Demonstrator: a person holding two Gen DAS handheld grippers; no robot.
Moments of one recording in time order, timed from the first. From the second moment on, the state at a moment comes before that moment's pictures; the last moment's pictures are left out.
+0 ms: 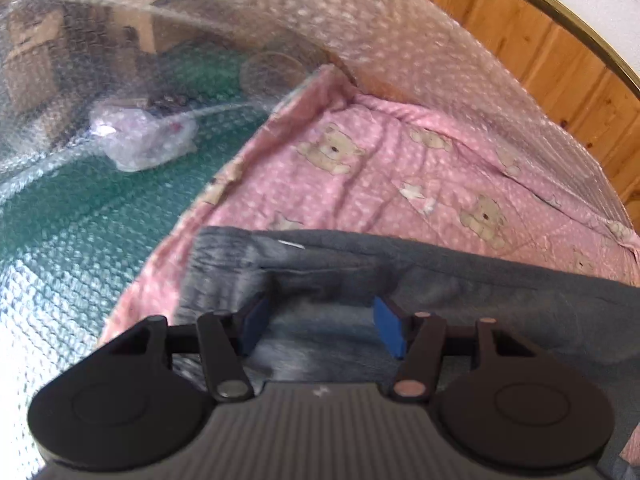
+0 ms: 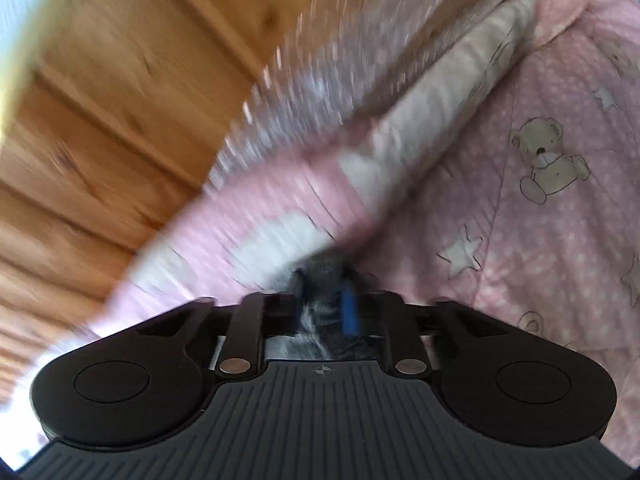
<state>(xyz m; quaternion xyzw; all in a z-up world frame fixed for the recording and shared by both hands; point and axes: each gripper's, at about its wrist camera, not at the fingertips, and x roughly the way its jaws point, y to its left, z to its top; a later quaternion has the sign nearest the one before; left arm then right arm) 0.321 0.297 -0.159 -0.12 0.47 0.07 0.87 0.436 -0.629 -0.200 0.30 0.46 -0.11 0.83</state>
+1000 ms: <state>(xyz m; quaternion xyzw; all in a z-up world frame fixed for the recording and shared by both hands) 0.371 0.190 -0.192 -0.08 0.49 -0.03 0.87 0.224 -0.591 -0.155 0.39 0.40 -0.10 0.83</state>
